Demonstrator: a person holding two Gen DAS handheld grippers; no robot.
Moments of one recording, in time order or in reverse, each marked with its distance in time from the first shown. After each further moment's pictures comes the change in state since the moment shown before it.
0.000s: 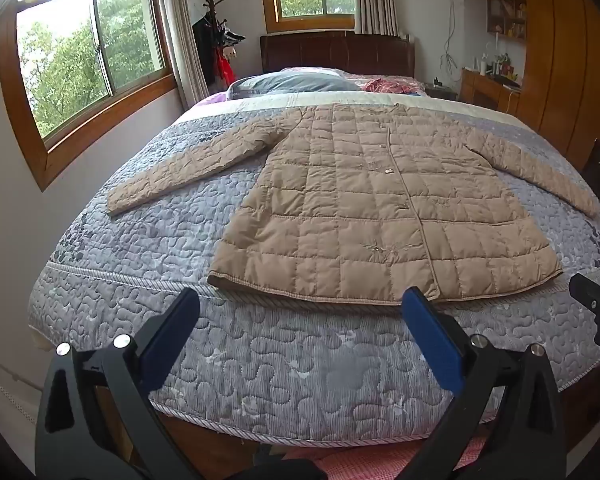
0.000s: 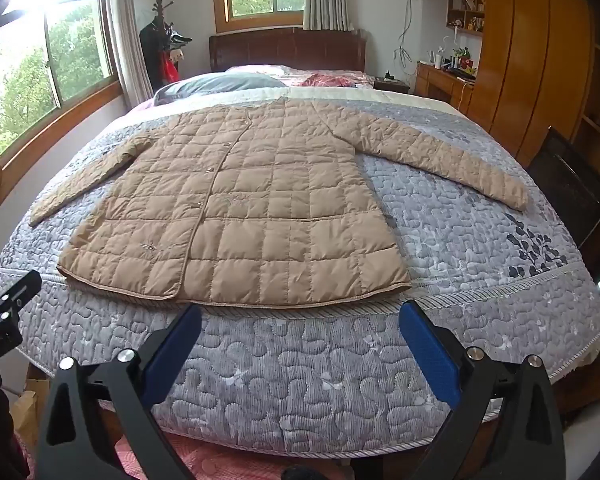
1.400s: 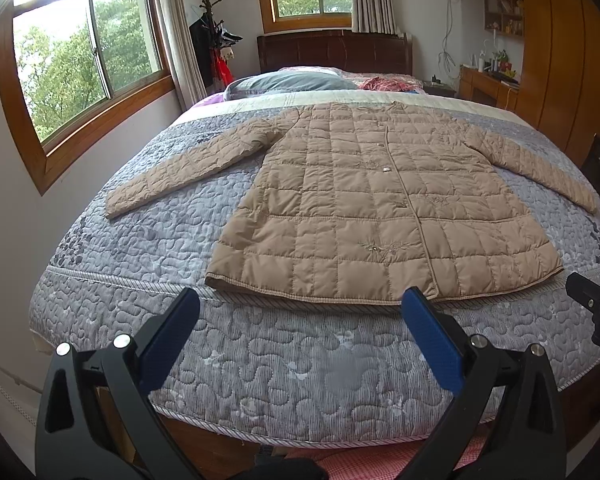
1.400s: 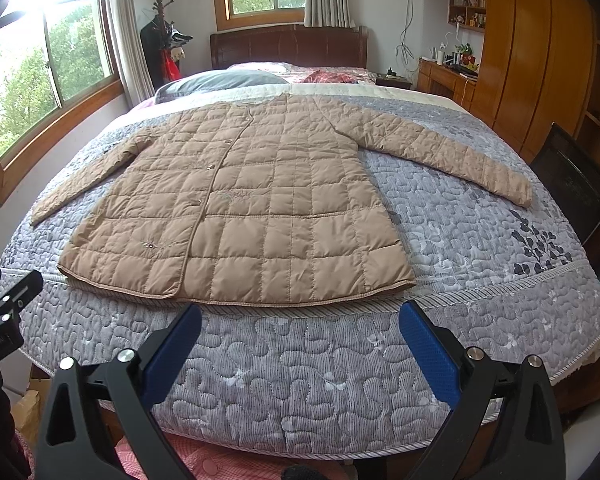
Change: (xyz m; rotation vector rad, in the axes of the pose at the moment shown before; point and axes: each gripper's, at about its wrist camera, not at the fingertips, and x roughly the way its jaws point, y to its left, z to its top) left arm 0.001 -0.003 0.001 0.009 0.004 0.007; right arm 0.006 0.001 -0.001 0.007 0.013 0.010
